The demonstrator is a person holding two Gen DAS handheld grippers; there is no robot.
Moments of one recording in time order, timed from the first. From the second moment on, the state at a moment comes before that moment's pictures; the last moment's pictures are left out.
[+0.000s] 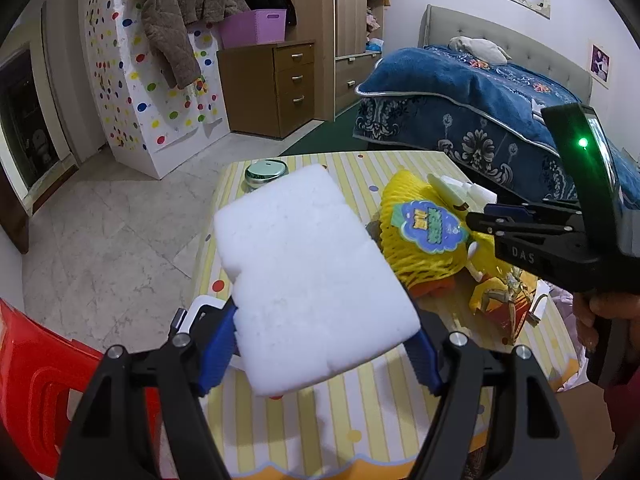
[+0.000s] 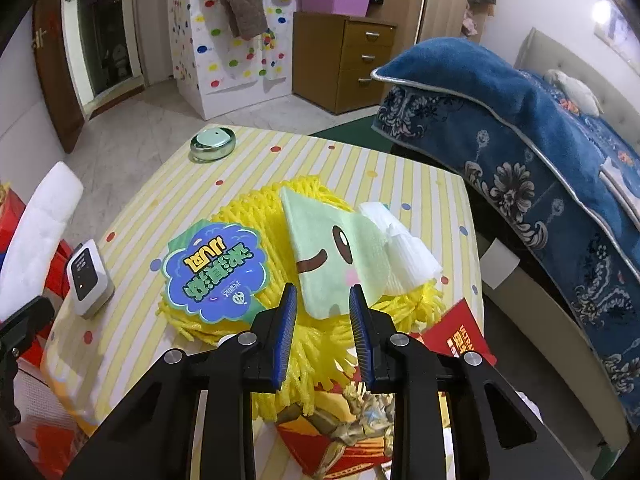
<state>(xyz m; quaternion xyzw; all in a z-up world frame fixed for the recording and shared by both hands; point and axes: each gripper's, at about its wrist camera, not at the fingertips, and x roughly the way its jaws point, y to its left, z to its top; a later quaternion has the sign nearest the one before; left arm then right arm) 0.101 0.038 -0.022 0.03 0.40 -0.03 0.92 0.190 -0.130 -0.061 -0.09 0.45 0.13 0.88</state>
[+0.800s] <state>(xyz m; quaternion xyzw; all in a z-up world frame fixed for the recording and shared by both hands) 0.070 0.011 -0.010 0.04 0.38 -0.07 0.92 0.082 -0.182 0.018 0.02 0.36 0.15 0.92</state>
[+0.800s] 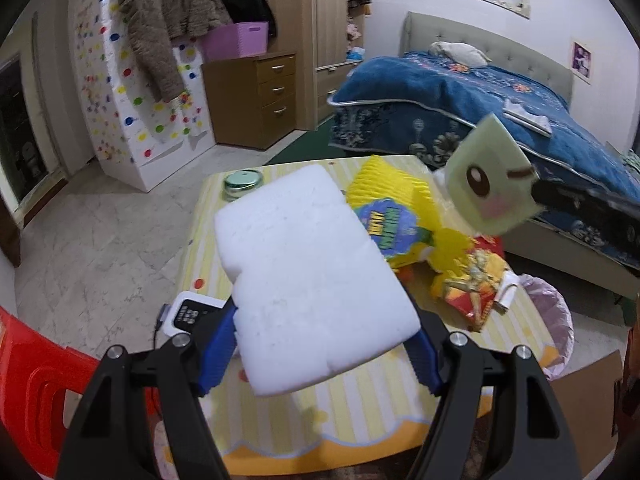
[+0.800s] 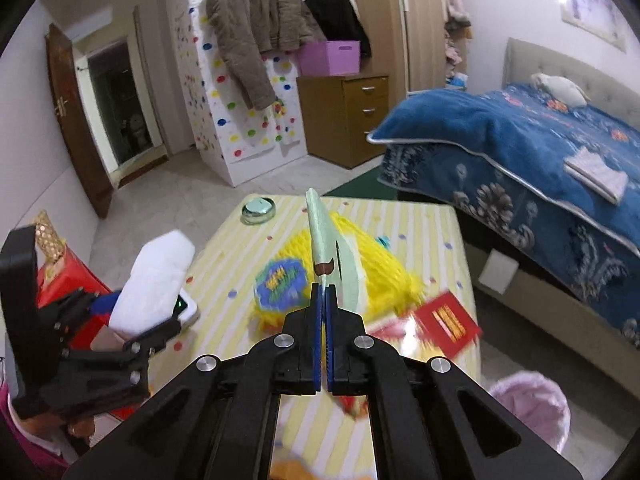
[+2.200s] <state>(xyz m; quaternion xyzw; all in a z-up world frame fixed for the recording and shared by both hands) 0.058 -0.319 -0.074 0.18 0.38 -0.37 0.83 -0.025 -0.436 -0.065 0.15 0.41 -0.12 0.89</state>
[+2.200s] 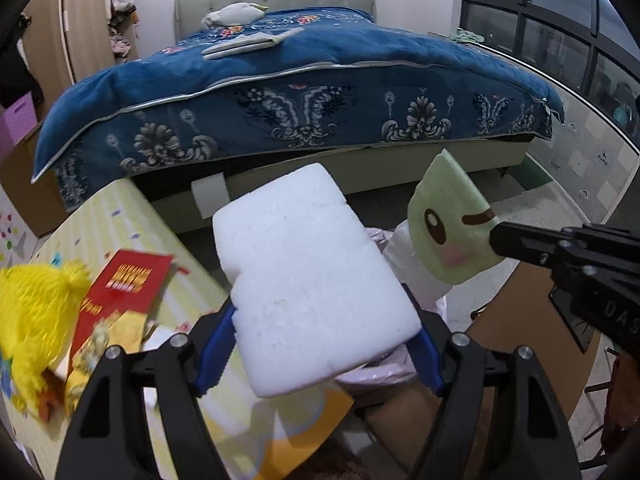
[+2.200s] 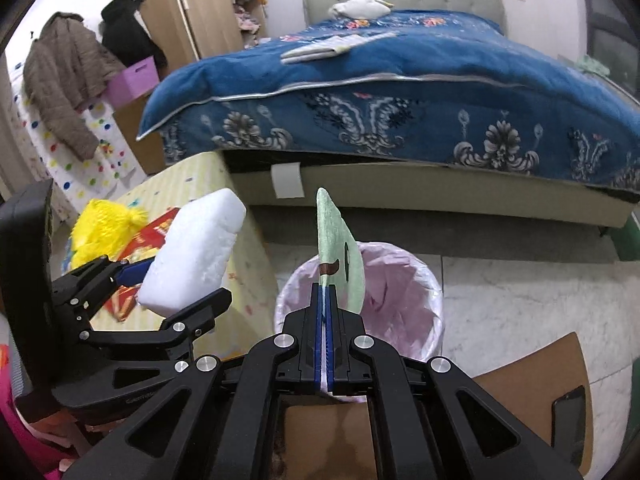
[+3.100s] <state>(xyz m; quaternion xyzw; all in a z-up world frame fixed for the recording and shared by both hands) 0.053 -0.150 -0.024 0.11 0.38 -0.20 0.90 -0.018 -0.337 -0.023 0.11 0.39 -0.04 0.91</state>
